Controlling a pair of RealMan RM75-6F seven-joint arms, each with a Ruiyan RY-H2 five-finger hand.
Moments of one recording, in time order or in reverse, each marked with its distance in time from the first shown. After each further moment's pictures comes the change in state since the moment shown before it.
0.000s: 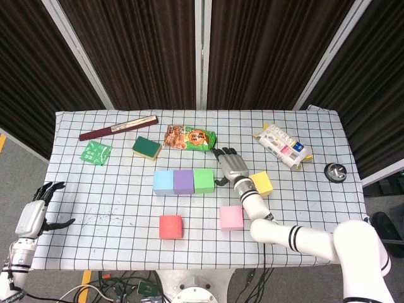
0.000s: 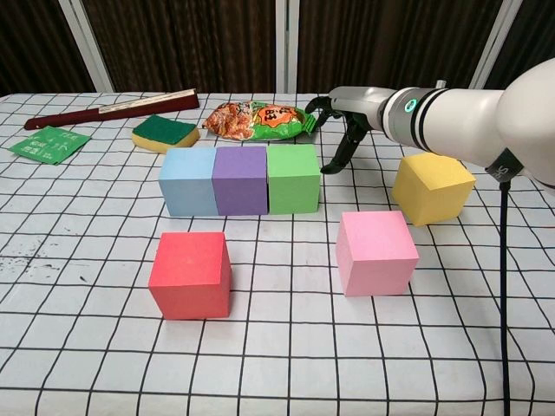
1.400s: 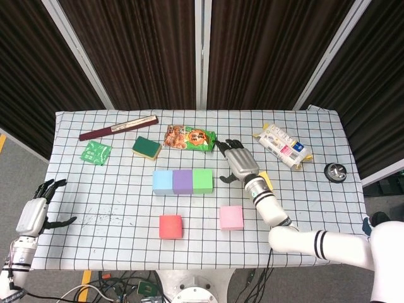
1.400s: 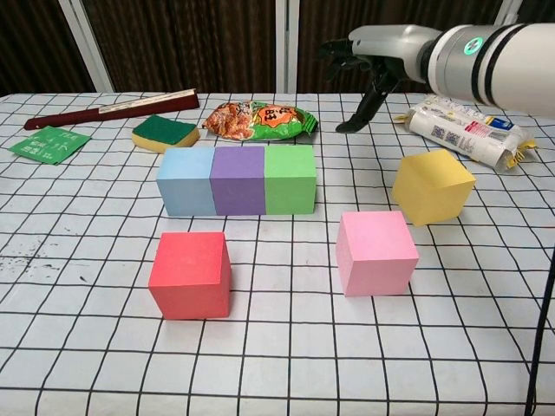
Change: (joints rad) left arm -0.010 0.035 -0.008 -0.075 0.004 0.016 0.057; right arm -0.082 0.232 0.020 -0.322 -0.172 0.107 0.067
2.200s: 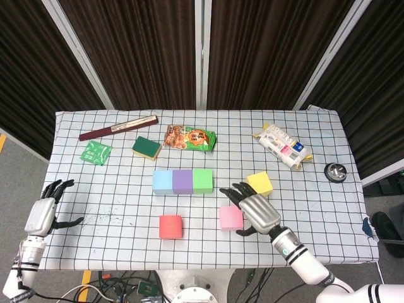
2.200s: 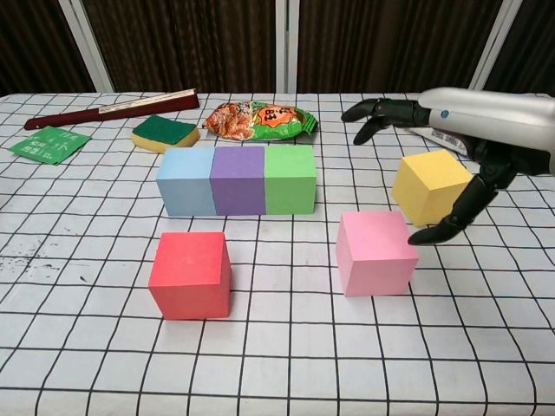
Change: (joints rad) left arm -0.009 0.013 -0.007 -0.125 -0.031 -0.024 0.125; right arm -0.338 0.184 -0.281 -0.382 -0.599 0.177 0.101
